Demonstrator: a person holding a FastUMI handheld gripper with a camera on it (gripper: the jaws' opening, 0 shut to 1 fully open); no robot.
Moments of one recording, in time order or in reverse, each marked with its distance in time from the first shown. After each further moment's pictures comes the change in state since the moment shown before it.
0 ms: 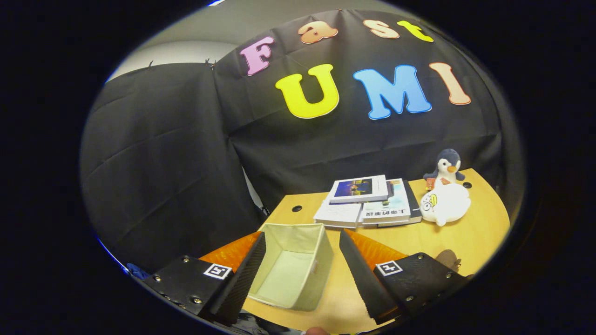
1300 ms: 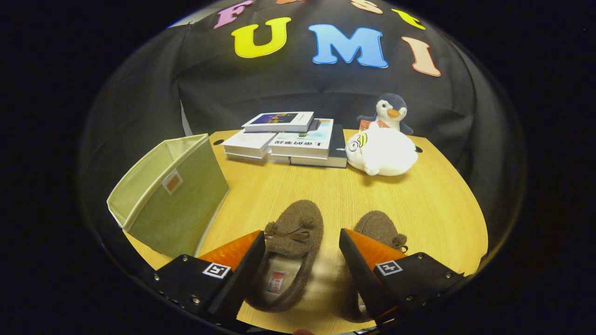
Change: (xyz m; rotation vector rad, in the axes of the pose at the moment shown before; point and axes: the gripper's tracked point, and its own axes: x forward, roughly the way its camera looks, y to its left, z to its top) arm -0.001 -0.208 -0.161 -0.117 0.305 -0.281
